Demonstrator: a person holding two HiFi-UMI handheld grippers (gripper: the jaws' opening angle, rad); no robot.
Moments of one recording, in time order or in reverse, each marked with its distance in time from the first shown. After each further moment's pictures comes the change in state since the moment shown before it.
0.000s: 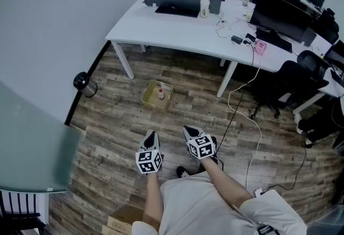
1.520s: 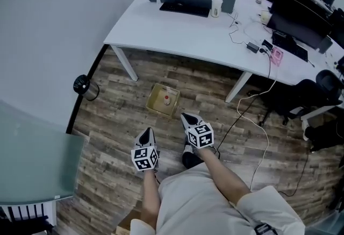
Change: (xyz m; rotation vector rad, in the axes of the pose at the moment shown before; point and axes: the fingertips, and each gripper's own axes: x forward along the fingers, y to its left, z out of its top) left arm 0.149 0.108 0.071 0.015 0.046 0.075; right arm 0.174 -0.074 0.131 0.047 -0.060 0.053
